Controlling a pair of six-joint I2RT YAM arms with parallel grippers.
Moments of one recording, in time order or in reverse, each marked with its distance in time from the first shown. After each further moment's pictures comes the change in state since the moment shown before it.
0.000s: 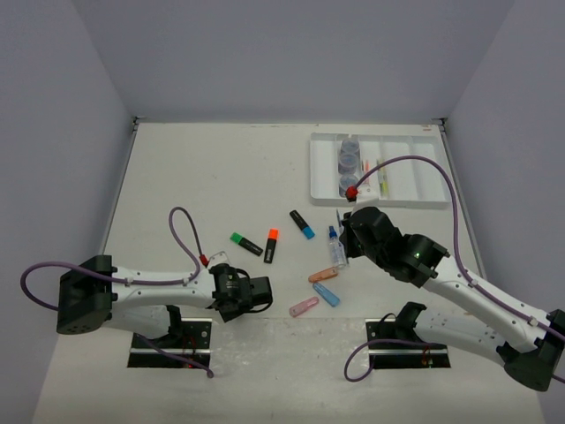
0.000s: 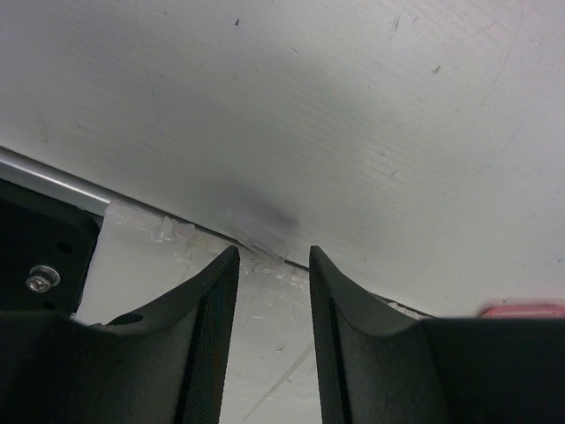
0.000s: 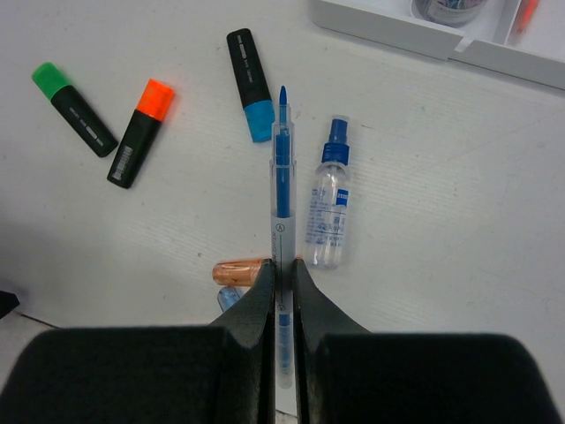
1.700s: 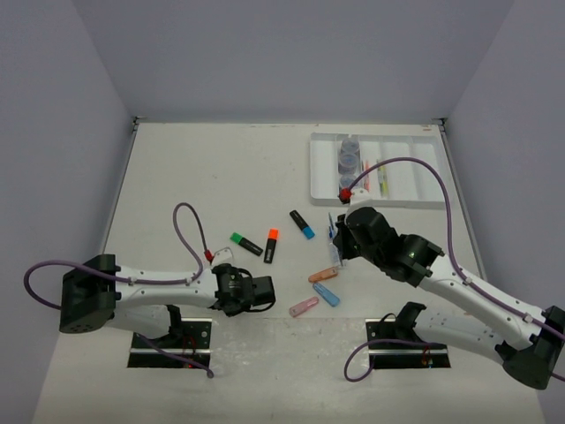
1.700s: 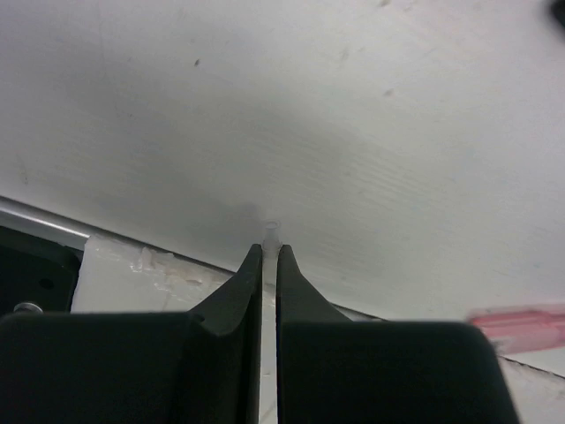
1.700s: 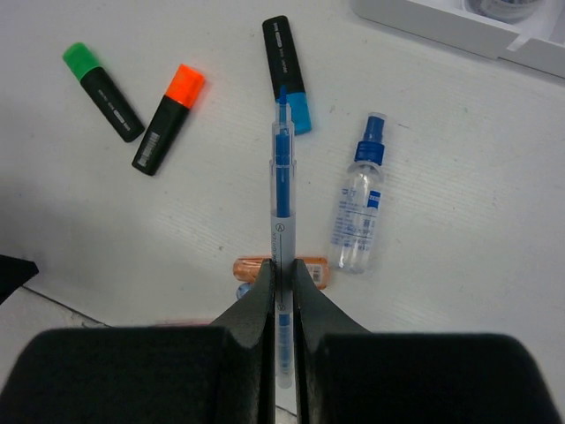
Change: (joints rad) left arm 0.000 0.015 0.021 0.038 -0.100 0.064; right arm 0.000 0.011 -0.036 0.065 -0.080 -0.017
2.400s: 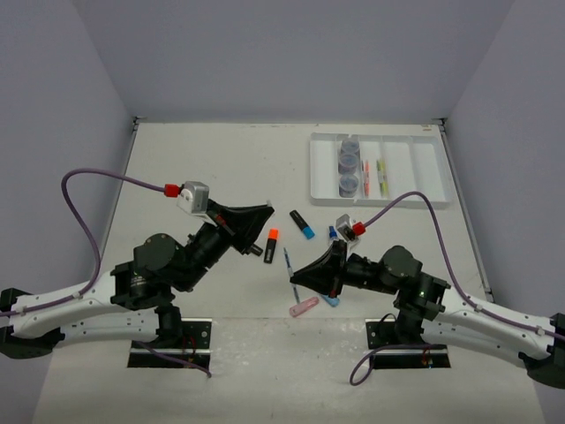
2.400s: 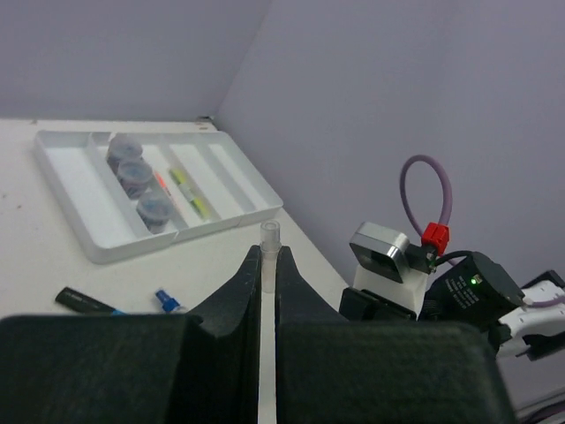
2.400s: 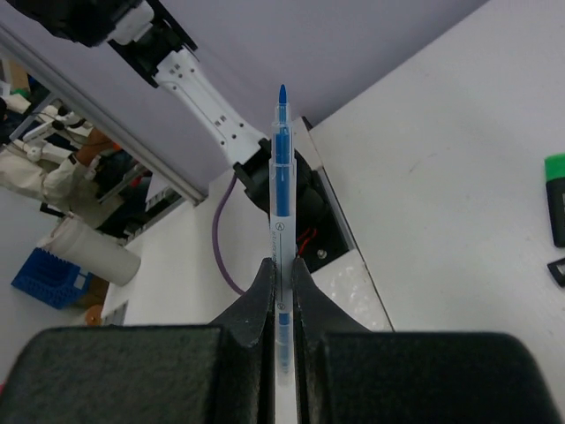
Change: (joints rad) left arm 0.004 -0.537 0.192 1.019 -0.165 1.342; right arm 0.231 -0.298 -0.371 0.819 -0.538 0.168
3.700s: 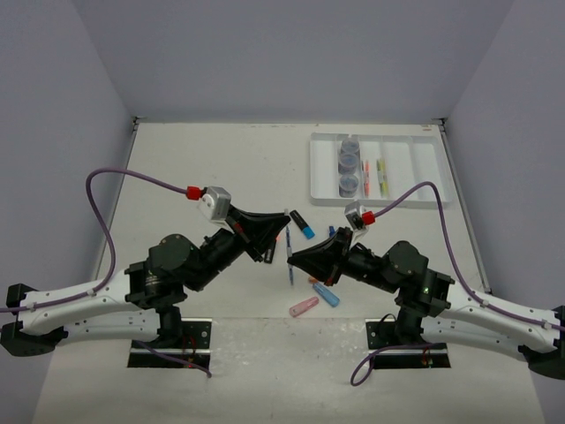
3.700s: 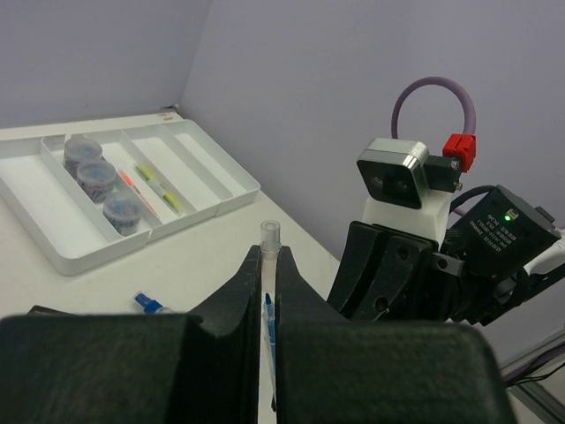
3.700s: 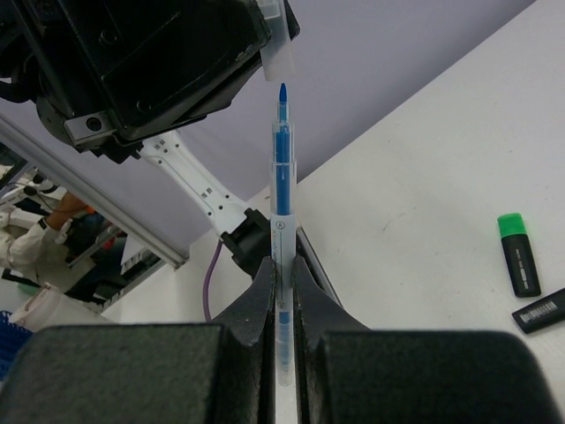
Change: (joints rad) left arm 0.000 0.049 -0.034 0.104 0.140 0.066; right arm 0.074 0.048 0.136 -0.006 0.223 -0.030
